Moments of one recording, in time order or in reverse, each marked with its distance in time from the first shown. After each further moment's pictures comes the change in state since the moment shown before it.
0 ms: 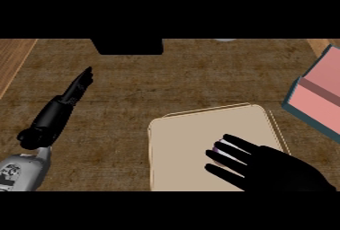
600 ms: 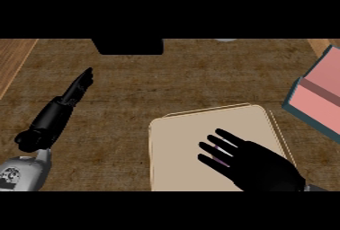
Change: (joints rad) left arm 0.019 -0.053 0.052 -0.044 -0.051 -0.057 0.034; right arm 0.027 0.127 0.038 0.112 0.233 -0.057 -0.043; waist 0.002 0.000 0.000
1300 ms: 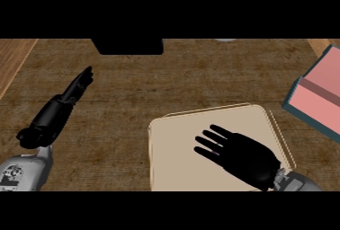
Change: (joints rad) left arm -0.012 -0.052 0.062 0.020 -0.061 -0.057 -0.006; right arm 0.004 0.115 -0.017 0.215 0.158 -0.082 -0.135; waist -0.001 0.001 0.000
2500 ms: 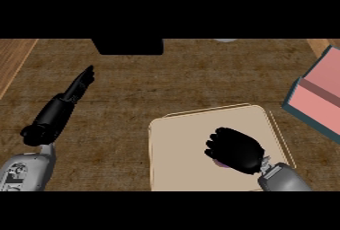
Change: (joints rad) left arm -0.015 -0.061 0.058 0.014 -0.064 -0.056 -0.001; right arm -0.008 0.112 -0.056 0.260 0.168 -0.317 -0.227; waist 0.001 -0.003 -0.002
